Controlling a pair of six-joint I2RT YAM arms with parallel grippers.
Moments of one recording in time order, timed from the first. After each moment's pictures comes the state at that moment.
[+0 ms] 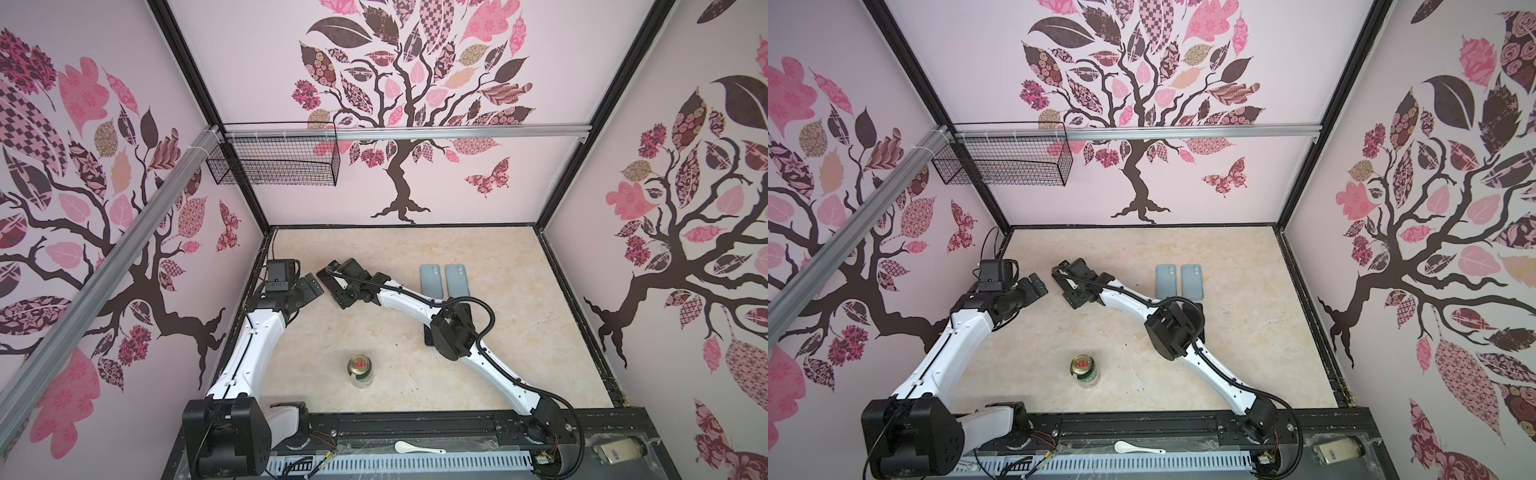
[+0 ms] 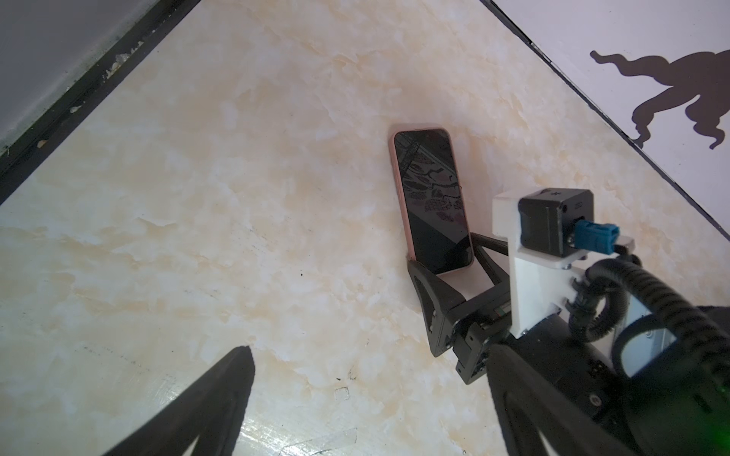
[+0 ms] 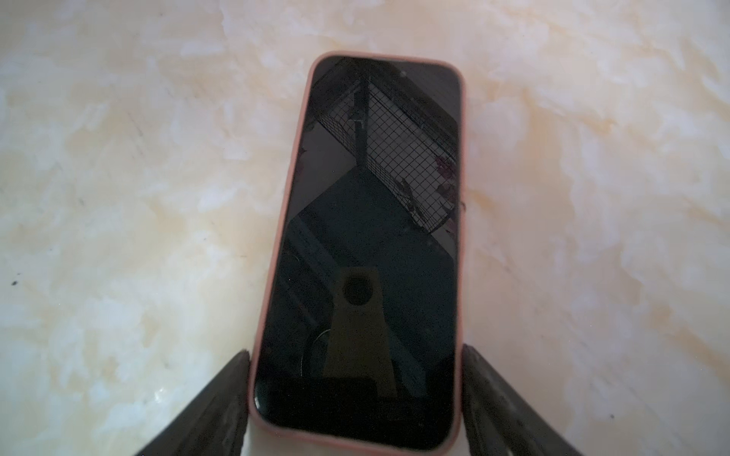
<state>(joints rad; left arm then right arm) 0.03 1.21 0.94 -0.62 -0.04 -0.54 0.90 2.77 2.52 -0.53 0.04 0.04</state>
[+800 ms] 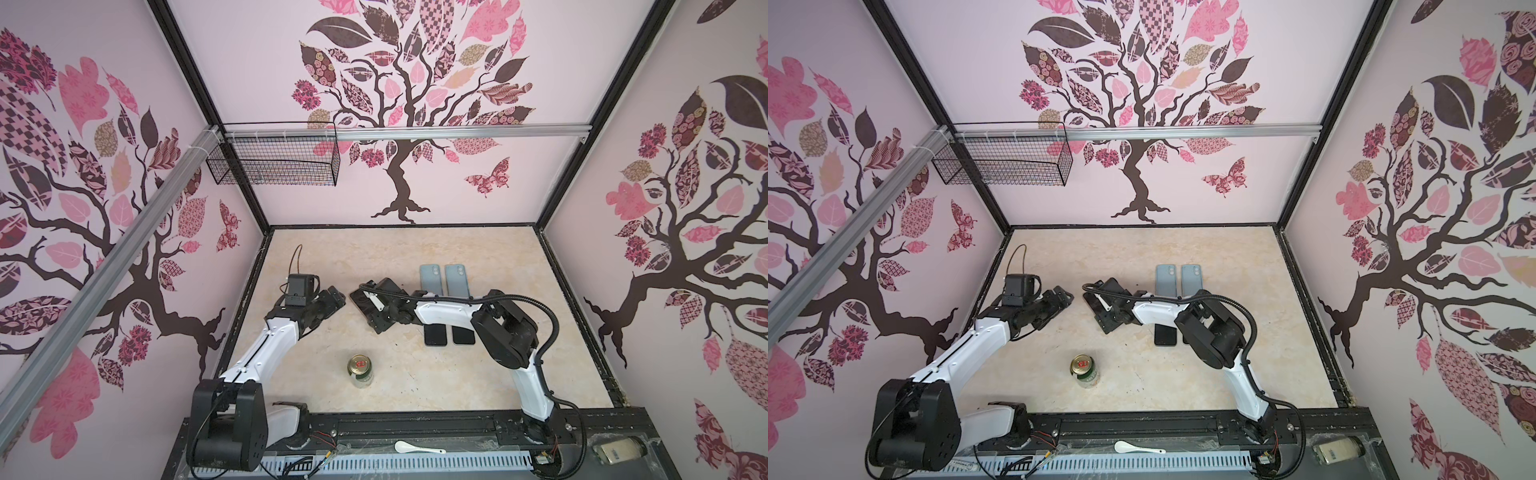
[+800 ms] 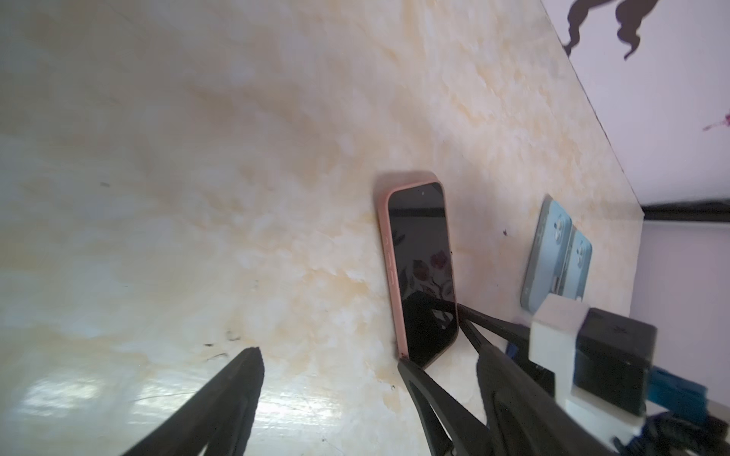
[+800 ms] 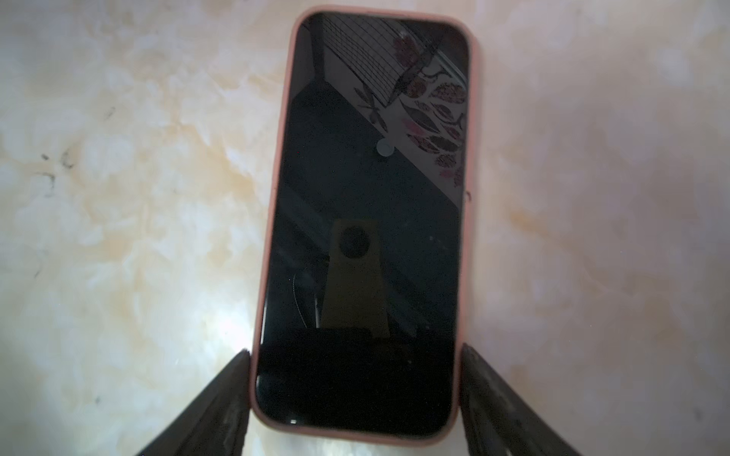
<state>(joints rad) -0.13 1.27 0.73 -0.34 0.24 -0.74 0.88 2.10 1.40 -0.24 -0.02 0.20</state>
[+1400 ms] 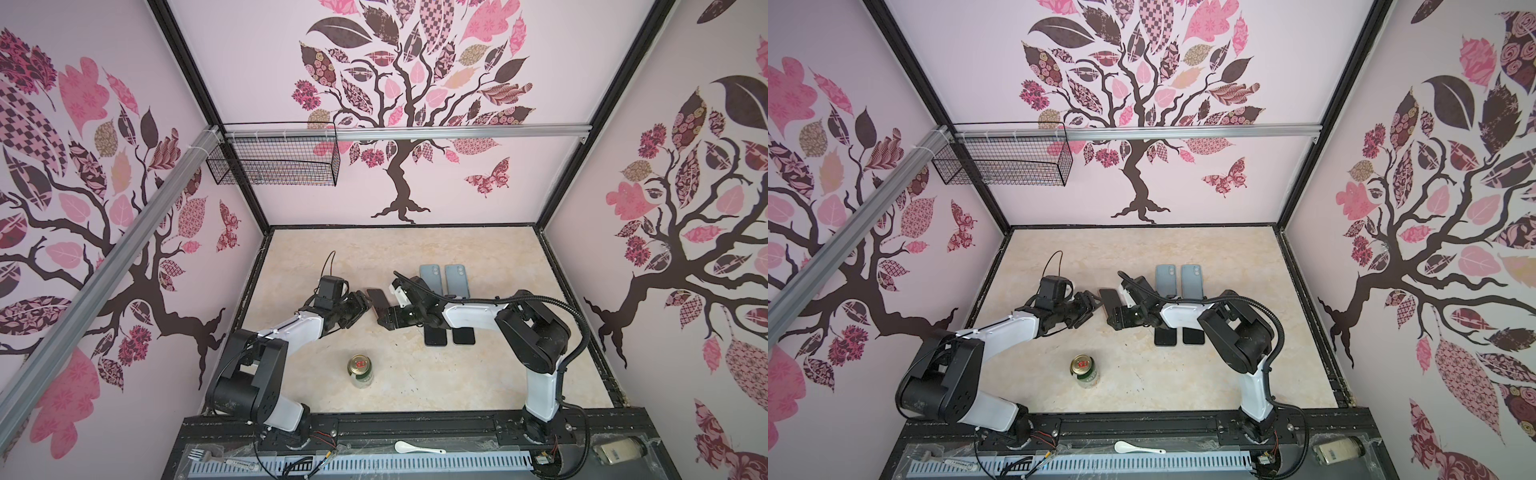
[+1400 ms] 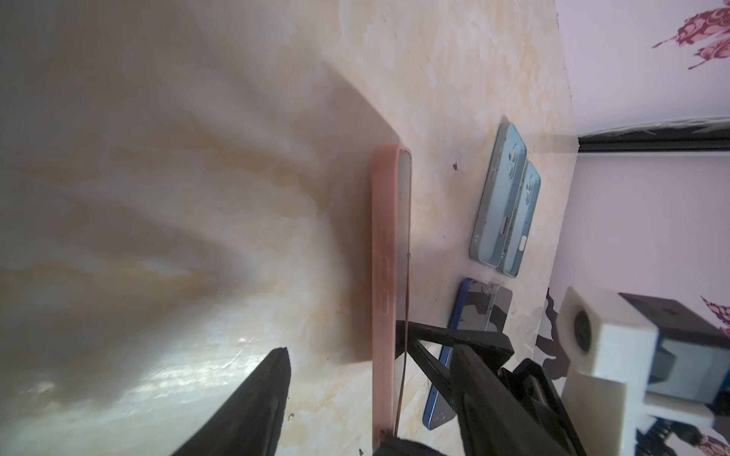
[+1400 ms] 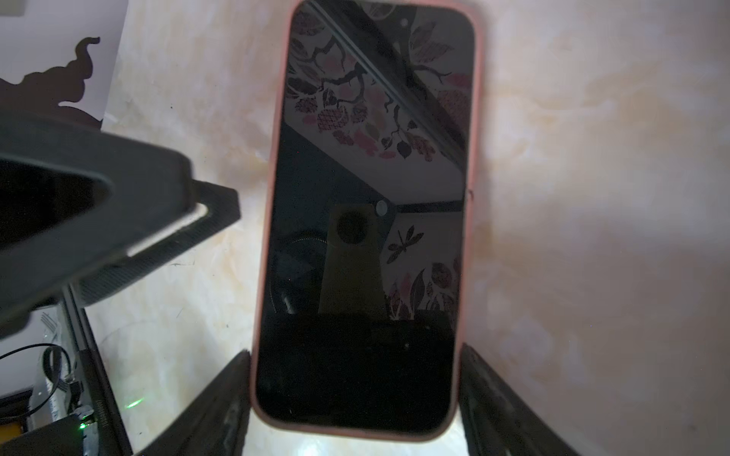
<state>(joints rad) -0.29 1.52 0.69 0.01 0.39 -0.92 0.78 1.94 1.12 0.02 -0.31 0.55</state>
